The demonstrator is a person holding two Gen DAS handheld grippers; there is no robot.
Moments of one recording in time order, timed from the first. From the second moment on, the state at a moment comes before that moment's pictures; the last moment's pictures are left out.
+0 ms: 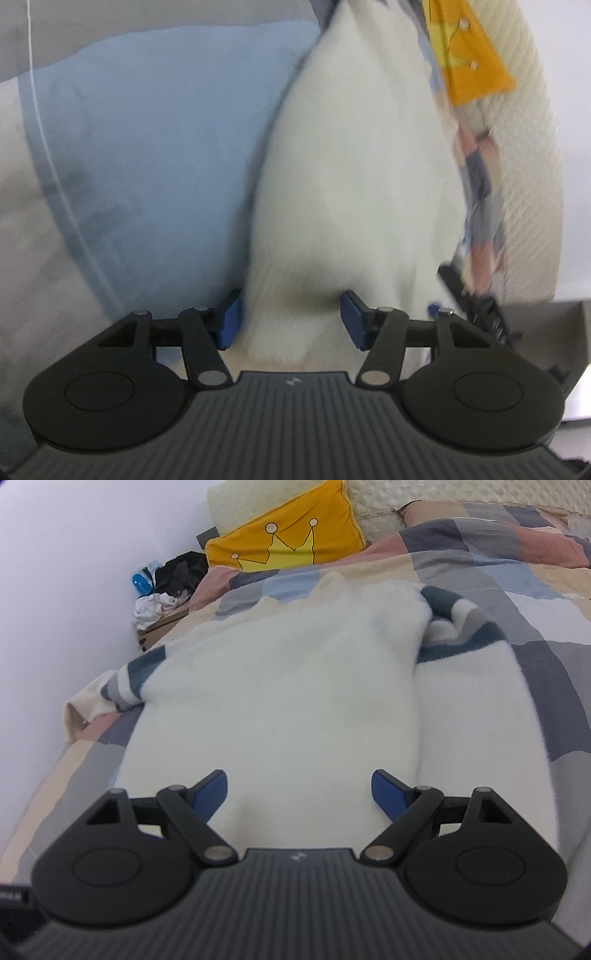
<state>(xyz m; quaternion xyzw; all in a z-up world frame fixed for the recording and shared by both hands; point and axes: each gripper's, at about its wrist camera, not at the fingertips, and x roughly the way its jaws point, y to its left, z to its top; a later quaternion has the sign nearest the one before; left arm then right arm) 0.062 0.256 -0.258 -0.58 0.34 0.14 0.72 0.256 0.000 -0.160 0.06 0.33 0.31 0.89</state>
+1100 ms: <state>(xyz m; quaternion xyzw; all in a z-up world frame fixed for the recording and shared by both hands) 0.032 0.362 -0.189 -0.45 0.39 0.31 0.74 0.229 0.045 -0.187 -0.02 0.41 0.36 0.83</state>
